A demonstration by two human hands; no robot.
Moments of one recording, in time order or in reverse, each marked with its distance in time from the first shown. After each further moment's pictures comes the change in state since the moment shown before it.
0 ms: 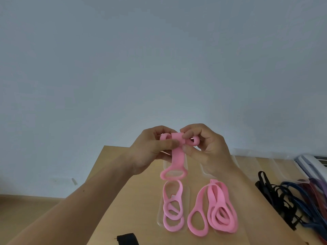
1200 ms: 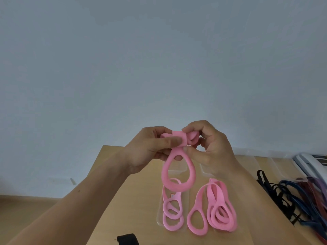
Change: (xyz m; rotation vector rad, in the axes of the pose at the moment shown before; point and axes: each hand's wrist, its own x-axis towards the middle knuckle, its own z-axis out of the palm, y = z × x) left_hand -0.010 0.013 0.000 0.028 -0.107 -0.031; right_hand -0.003 -0.023 -0.001 -0.092 -0.023 0.007
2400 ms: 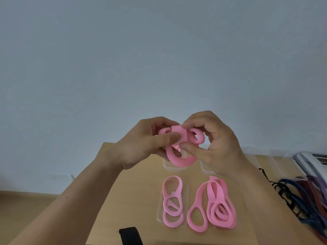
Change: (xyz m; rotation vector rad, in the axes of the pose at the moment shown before) left_hand -0.017 0.017 -0.004 0.115 -0.018 0.133; right_hand 0.003 -0.021 -0.004 -0.186 -0.019 -0.253
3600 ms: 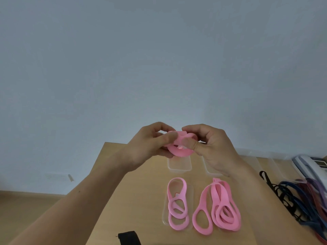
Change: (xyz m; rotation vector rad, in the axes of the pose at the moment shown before) left_hand 0.008 -0.034 -0.037 -0.076 0.111 -0.075; right_hand 0.014 0.024 0.034 0.195 -0.029 0.519
